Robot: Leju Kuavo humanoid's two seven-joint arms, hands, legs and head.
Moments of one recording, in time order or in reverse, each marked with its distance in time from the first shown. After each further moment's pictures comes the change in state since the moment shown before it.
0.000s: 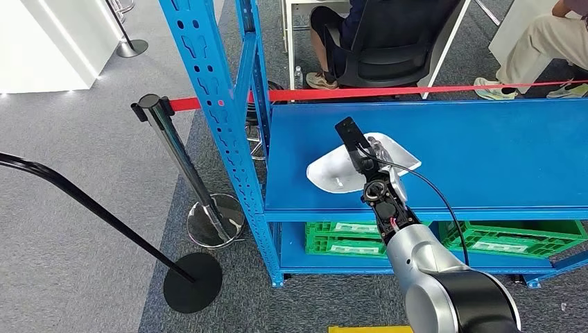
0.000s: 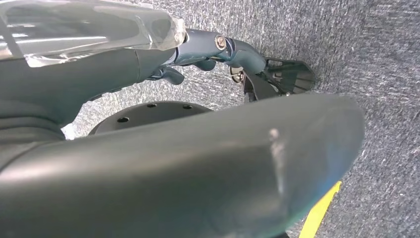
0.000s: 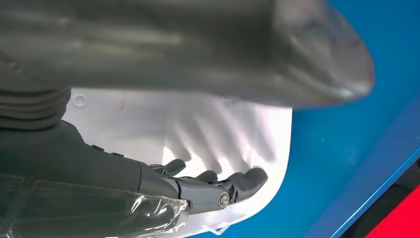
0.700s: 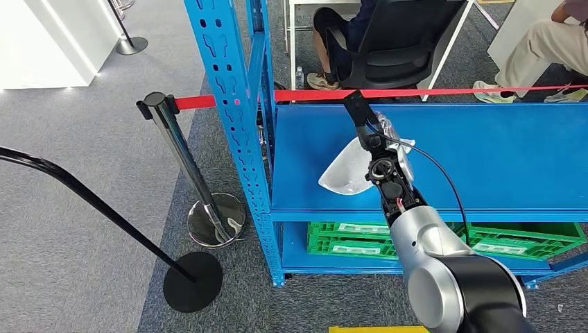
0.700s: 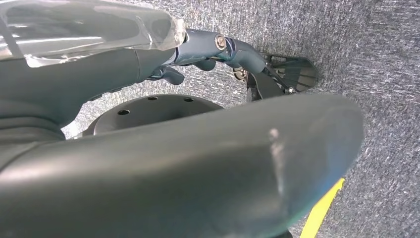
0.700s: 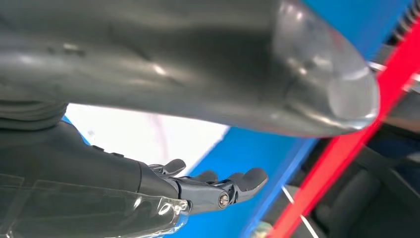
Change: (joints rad) left arm 0.000 -0.010 0.001 0.001 -0.004 0.000 0.004; right arm -0.100 -0.004 -0.043 -0.009 0.006 0.002 -0.018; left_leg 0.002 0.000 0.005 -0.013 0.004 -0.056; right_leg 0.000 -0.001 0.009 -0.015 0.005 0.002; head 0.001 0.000
